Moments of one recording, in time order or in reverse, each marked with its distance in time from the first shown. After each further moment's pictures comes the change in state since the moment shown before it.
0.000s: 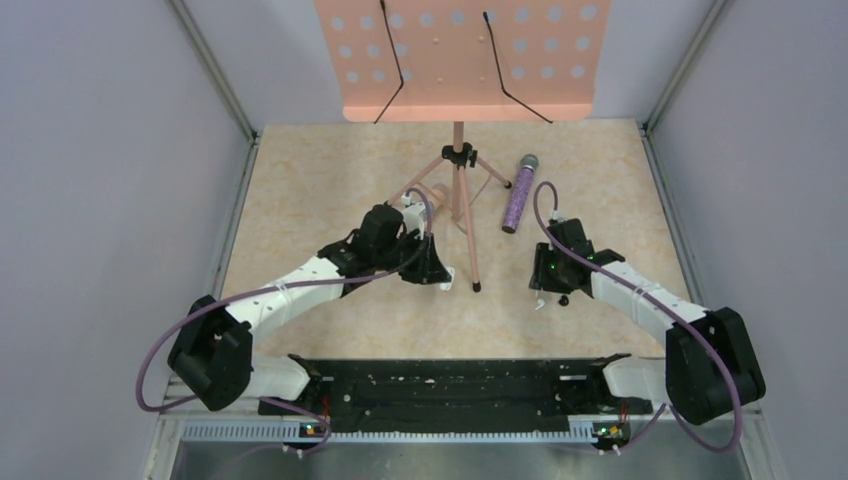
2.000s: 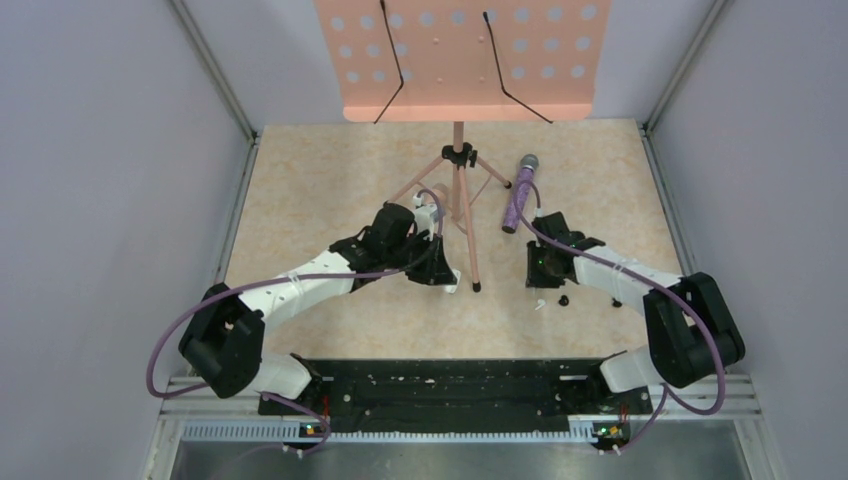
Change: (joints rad) left arm -0.034 0.079 0.047 -0.018 -0.007 0.018; right arm 0.040 0.182 0.079 0.028 0.022 -0.038
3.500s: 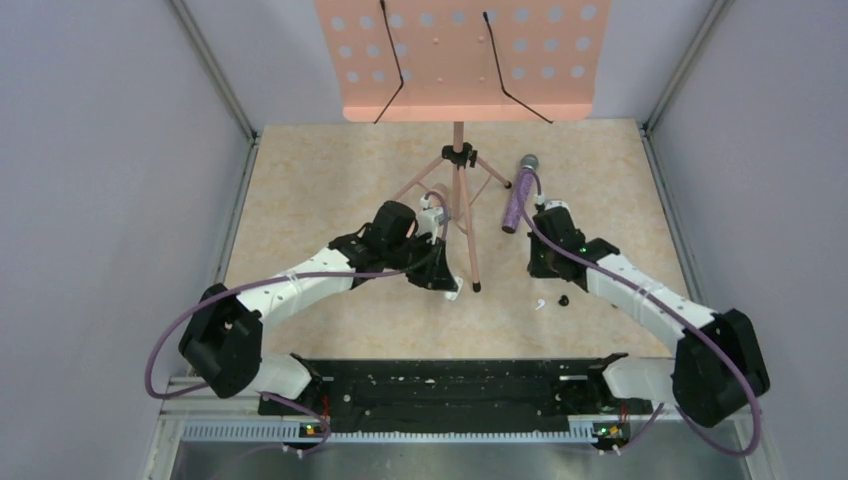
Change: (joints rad) left arm 0.000 0.000 0.023 -0.070 0.097 0.073; right arm 0.082 -0.124 0.068 -0.084 0.136 -0.027
